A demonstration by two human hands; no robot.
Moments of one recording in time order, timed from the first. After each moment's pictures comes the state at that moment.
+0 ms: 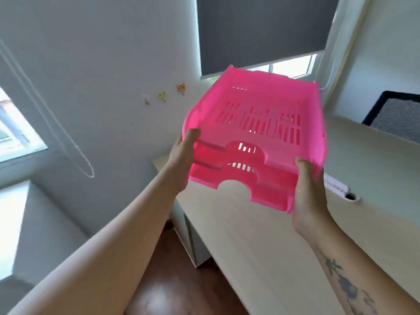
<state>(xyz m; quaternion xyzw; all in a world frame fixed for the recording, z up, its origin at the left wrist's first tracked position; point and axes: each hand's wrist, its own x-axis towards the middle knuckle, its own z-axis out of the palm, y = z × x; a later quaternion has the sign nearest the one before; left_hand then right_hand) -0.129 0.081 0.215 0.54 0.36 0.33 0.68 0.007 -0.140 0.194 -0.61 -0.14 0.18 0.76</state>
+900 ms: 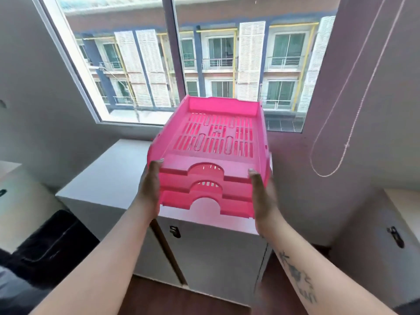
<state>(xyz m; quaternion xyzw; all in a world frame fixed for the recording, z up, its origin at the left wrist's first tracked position) -0.836 0.176 0.178 0.38 0.57 0.58 0.44 -0.591 0.182 0.158 -0.47 -0.47 0.52 0.54</state>
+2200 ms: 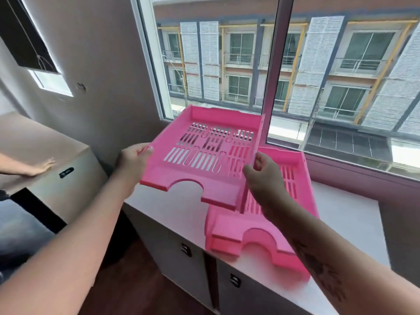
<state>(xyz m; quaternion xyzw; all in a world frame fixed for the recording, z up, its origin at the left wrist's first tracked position) -1.109 0.234 0.208 0.34 0.75 0.54 0.16 -0.826 0.309 0.210 -0.47 -0.61 0.50 0.40</state>
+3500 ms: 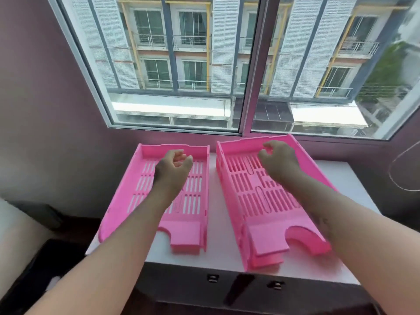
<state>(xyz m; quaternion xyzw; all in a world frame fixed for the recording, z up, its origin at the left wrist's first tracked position) -1.125 0.351 0.160 0.50 0.67 0.46 0.31 -0.882 0.375 0.199 -0.71 -0.61 0.20 0.29</state>
